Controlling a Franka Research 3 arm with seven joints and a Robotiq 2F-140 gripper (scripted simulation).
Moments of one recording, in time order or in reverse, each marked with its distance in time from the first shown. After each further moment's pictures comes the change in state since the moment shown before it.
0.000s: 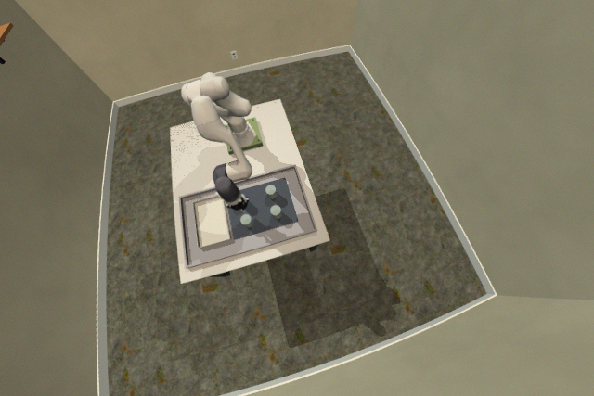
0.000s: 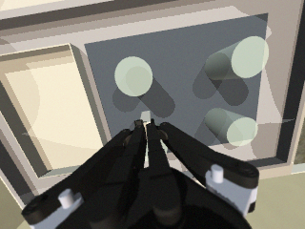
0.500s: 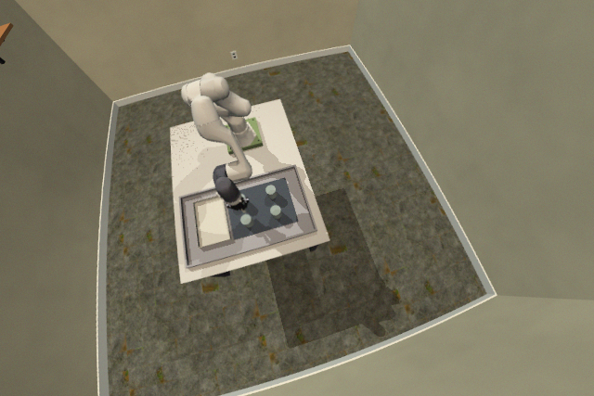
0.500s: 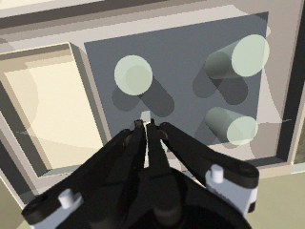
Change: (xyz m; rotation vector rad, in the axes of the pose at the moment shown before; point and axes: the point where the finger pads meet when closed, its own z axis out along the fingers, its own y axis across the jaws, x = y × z) arm -0.002 0.000 0.000 0.000 -0.001 0.001
